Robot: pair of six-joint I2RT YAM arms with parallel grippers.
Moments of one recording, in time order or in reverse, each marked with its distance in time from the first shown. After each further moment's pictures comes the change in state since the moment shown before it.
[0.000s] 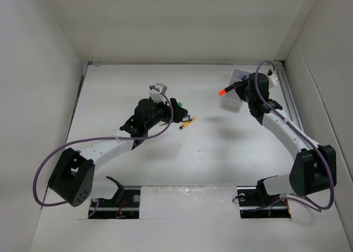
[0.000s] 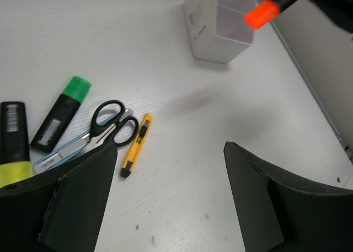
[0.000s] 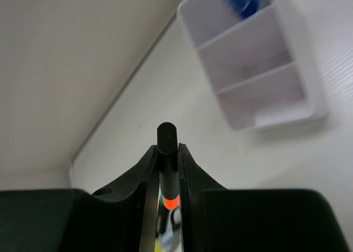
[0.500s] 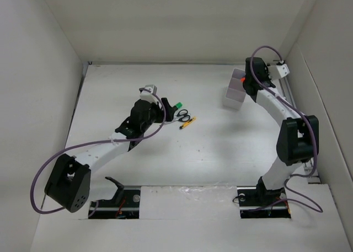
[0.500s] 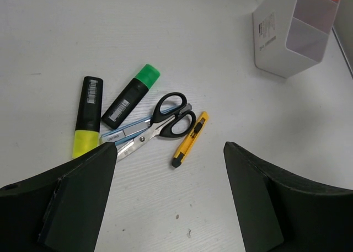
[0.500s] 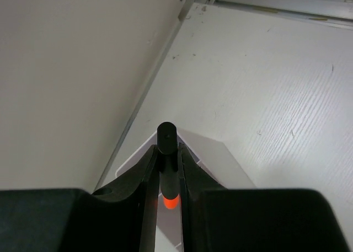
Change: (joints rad) left arm 0.044 -0.051 -0.035 -0.131 -0.215 0.001; right arm -0.100 0.318 0.303 -0.063 0.549 0.014
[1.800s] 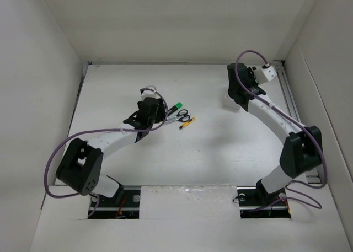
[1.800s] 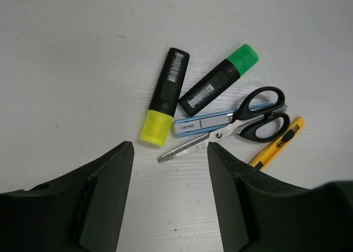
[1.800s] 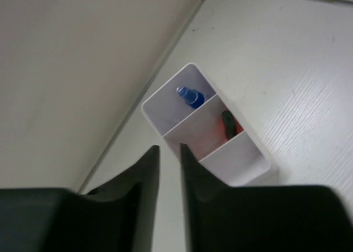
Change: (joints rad) left arm 0.003 0.151 0.095 -0.185 -0.253 -0.008; right arm 0.219 -0.068 0.001 -0.128 0.199 0.027
